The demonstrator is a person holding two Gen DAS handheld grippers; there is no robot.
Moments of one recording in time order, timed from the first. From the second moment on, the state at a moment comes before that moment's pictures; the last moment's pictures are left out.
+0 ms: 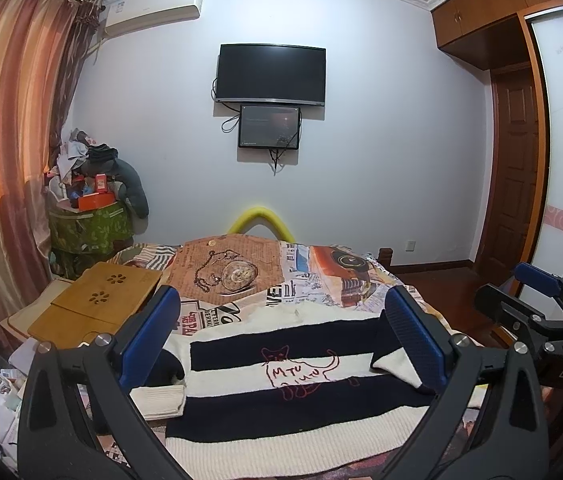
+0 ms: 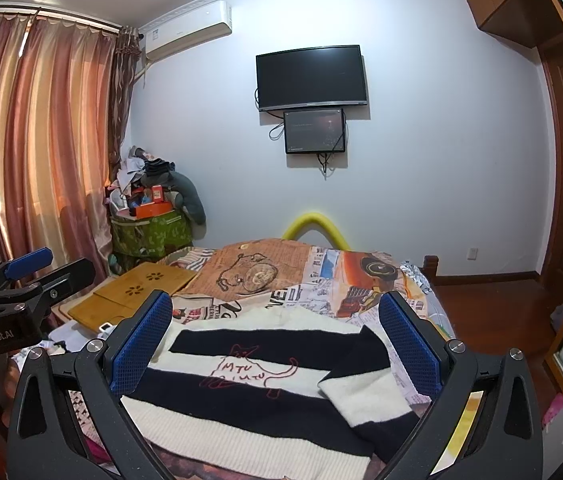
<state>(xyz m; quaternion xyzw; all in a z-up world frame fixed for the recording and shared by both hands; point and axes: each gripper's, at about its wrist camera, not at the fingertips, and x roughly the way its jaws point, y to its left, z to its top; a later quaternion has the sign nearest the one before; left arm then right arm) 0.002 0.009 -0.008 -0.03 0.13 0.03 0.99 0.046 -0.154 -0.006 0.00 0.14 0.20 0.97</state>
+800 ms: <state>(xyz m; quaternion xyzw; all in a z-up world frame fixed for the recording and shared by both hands) 0.003 0.009 -0.013 -0.03 0.13 0.03 0.99 0.048 -0.154 -0.009 0.00 0.14 0.20 0.97</state>
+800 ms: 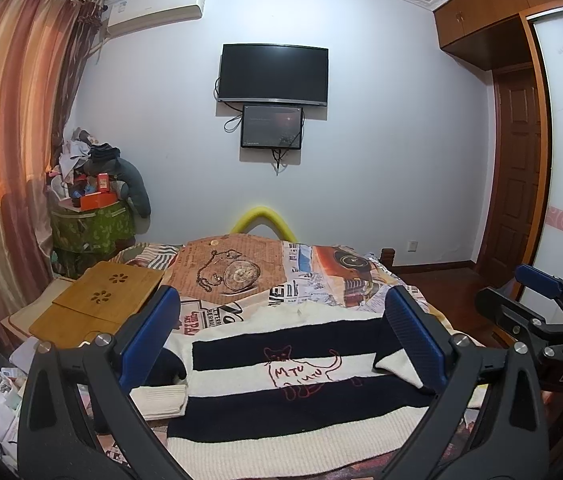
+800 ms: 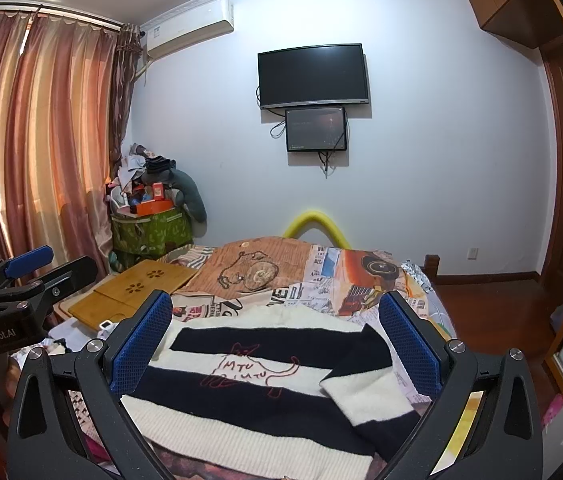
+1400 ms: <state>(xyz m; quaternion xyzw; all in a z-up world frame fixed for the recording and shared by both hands) 0.004 0.011 -0.014 -0.03 0.13 0.04 0.99 0.047 -0.152 -0.011 -0.01 0.14 0.20 0.97</state>
